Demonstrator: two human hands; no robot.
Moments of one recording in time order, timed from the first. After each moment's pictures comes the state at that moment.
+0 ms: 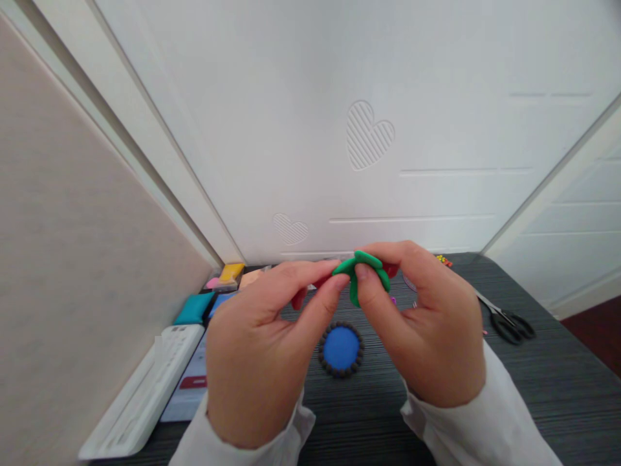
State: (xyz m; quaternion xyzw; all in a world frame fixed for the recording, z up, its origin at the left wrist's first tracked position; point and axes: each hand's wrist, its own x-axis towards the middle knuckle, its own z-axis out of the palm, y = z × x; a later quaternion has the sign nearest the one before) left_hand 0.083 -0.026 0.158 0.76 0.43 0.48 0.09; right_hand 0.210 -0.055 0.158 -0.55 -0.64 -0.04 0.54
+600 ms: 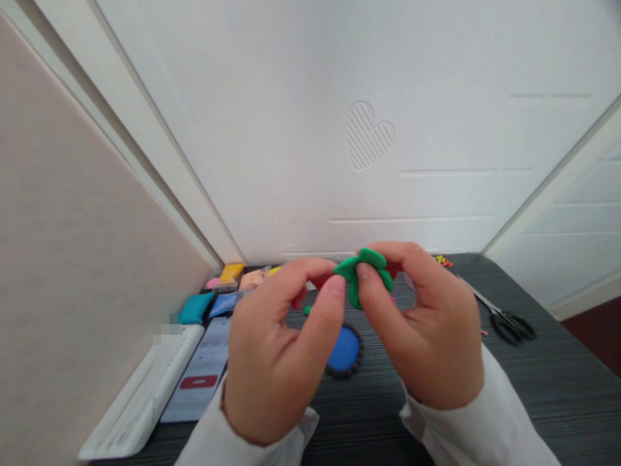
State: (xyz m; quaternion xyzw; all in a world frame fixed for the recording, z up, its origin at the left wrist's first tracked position) left_hand 0.086 -0.027 0.155 0.76 0.41 0.47 0.16; right_hand 0.207 -0.056 0.157 -0.56 -0.62 -0.03 0.55
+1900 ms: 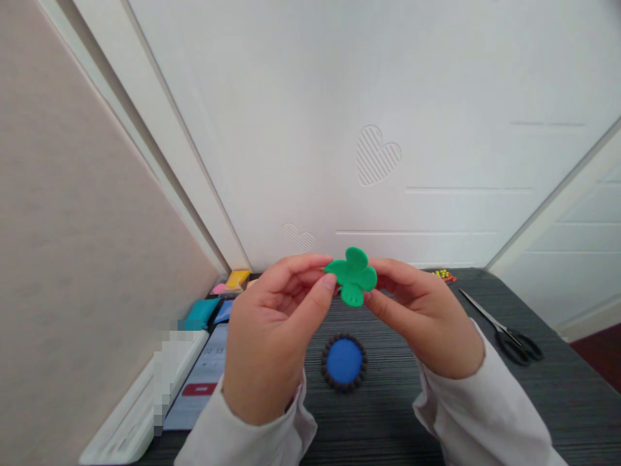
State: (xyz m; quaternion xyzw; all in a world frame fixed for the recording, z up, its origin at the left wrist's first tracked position) left_hand 0.089 -0.014 0.153 0.58 0.32 0.60 0.45; right_hand 0.232 -0.035 0.146 -0.43 -0.67 0.30 0.53
